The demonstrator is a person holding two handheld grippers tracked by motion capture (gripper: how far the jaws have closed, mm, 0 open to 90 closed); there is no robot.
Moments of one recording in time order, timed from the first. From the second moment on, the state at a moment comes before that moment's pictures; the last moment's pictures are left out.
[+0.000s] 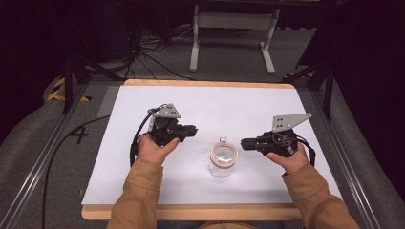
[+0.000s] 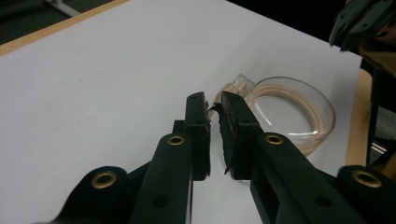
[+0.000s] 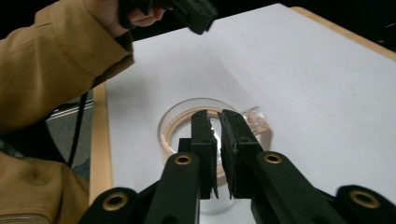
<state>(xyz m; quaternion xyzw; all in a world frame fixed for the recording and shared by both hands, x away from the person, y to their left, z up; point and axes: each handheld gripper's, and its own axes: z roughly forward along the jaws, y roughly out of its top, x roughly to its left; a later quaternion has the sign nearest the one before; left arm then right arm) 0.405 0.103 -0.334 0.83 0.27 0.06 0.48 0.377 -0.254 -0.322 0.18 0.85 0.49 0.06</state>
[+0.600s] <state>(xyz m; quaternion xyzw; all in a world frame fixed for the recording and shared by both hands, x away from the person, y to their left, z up) 0.423 0.127 -0.366 0.83 0.31 0.07 0.46 0.418 -0.318 -0.346 0.29 0.83 0.46 0.14</state>
